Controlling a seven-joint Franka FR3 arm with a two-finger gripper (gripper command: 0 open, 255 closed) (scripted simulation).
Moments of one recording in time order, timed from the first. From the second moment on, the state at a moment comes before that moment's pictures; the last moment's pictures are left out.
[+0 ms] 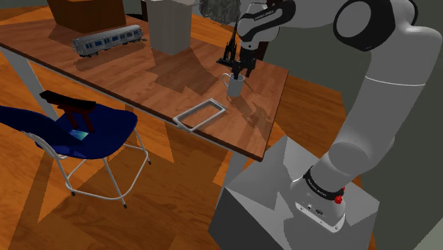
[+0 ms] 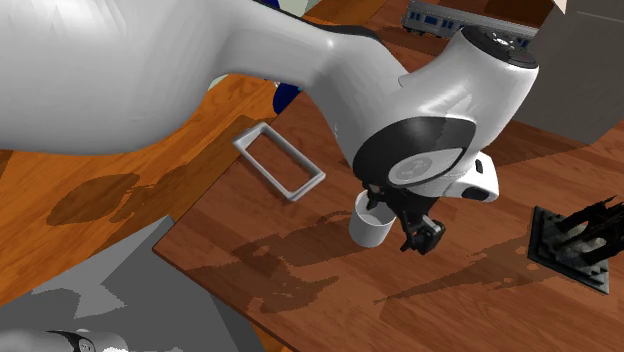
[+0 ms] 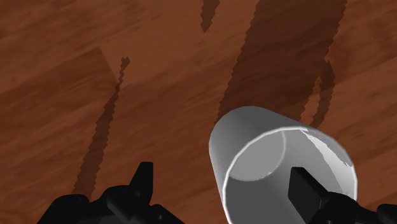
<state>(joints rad) -0.16 0.31 -0.13 -1.82 0.04 2.06 -0.22</state>
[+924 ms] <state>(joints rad) -0.16 0.31 -0.13 -1.83 0.04 2.06 -0.22</state>
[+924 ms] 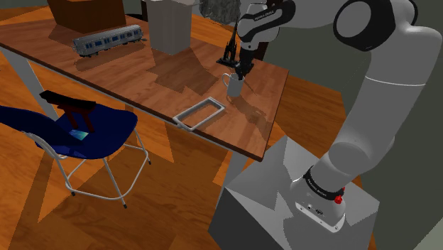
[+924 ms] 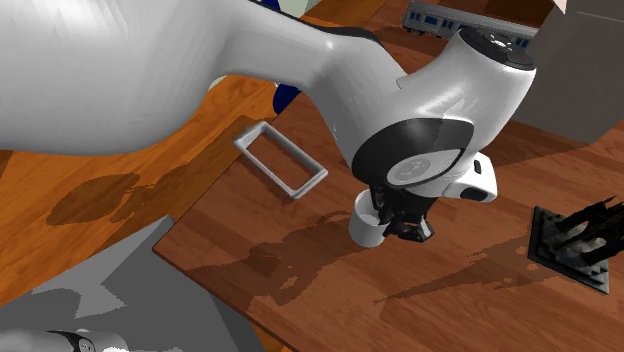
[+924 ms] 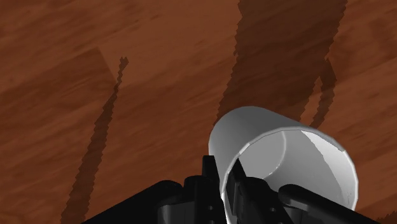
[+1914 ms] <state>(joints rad) -0.16 0.25 -0.14 -1.74 0.03 1.92 -0.21</state>
